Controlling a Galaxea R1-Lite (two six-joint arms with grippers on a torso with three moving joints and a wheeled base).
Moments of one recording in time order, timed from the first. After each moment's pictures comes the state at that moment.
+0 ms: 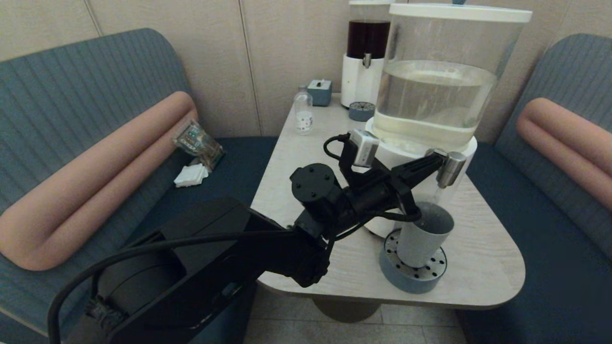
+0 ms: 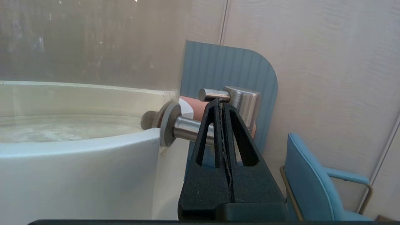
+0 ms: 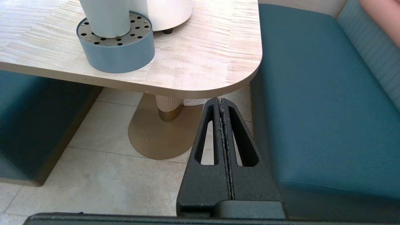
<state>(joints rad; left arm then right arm) -0.77 2.44 -1.55 -1.47 -0.49 -0.30 0.00 0.00 -0.01 0.03 0.01 -0.04</state>
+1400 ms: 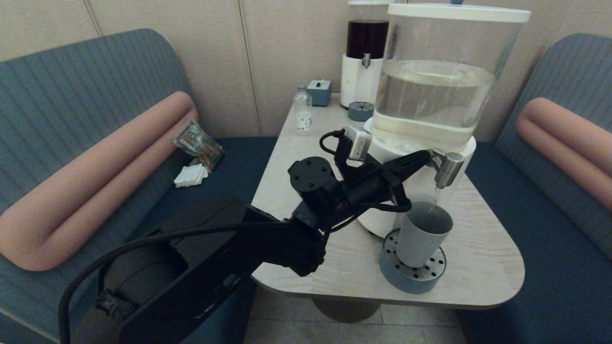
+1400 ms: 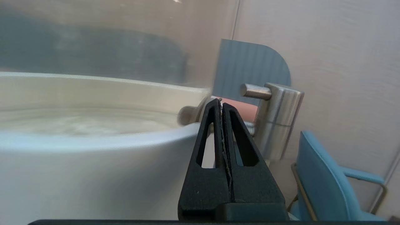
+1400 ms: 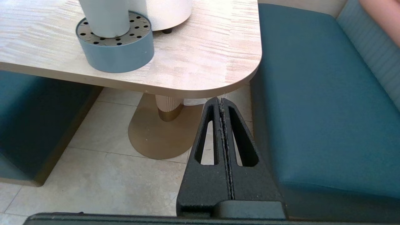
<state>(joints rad) -0.72 2.46 -1.60 -1.40 -0.49 -0.29 0.00 0.00 -0.01 0.04 0.01 -0.04</state>
